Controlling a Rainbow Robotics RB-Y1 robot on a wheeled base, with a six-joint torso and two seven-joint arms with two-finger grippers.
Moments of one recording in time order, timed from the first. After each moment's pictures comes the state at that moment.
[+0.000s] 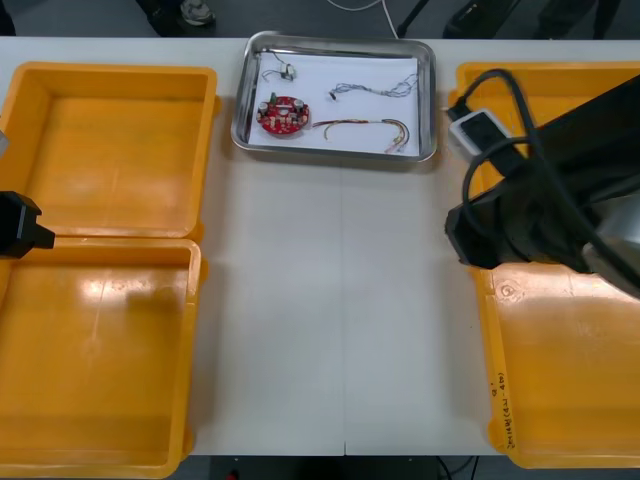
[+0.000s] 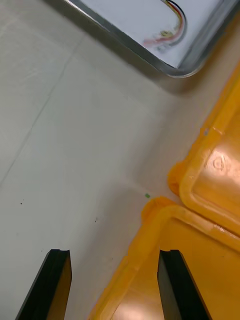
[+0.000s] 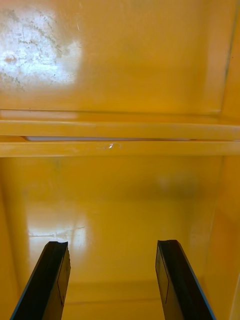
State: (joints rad) right arm -0.57 -0.70 0.32 -2.43 -0.67 1.92 1.12; left arm -0.27 0.81 0.28 -2.15 0.90 1.91 -1.24
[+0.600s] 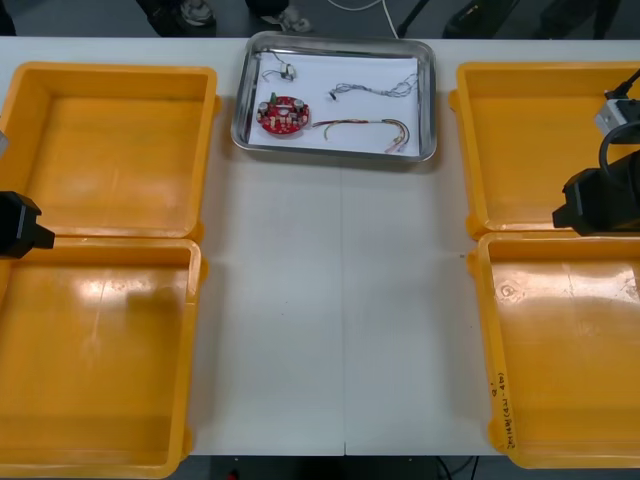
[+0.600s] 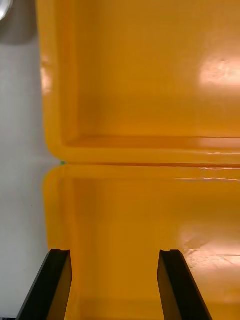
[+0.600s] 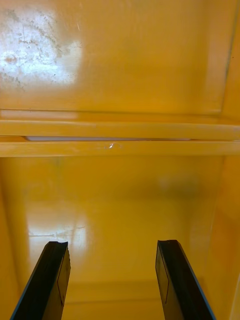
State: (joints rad) right arm -0.43 -0.81 -0.07 -2.16 -0.86 1.92 1.07; left arm -0.27 0.81 0.28 -2.15 0.90 1.91 -1.24
